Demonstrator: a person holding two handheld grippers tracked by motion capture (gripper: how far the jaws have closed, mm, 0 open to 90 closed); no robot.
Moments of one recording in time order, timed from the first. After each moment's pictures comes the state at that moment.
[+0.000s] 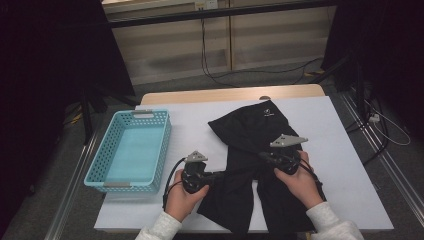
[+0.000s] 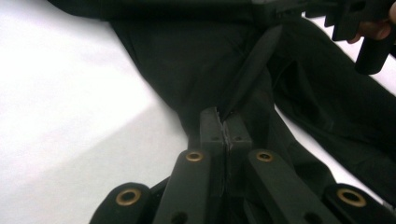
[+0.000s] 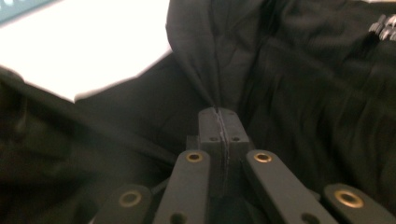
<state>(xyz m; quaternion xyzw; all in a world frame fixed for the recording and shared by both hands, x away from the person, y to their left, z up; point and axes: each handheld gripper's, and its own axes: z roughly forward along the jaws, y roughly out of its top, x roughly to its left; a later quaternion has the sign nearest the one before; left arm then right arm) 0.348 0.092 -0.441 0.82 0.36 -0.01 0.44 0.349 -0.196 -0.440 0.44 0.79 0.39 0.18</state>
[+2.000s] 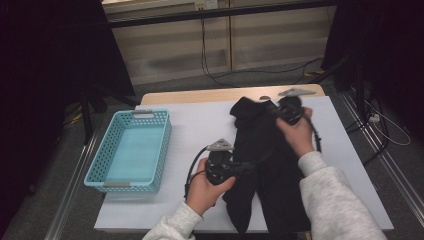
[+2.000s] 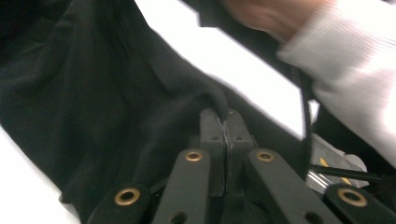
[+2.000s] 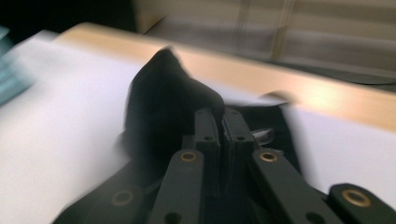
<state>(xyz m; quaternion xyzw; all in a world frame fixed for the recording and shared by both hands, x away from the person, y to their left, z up) 0.341 0.019 -0.380 0.81 0.28 -0.06 0.51 0.457 -0.229 -0.378 0.51 0.70 0.42 0.27</state>
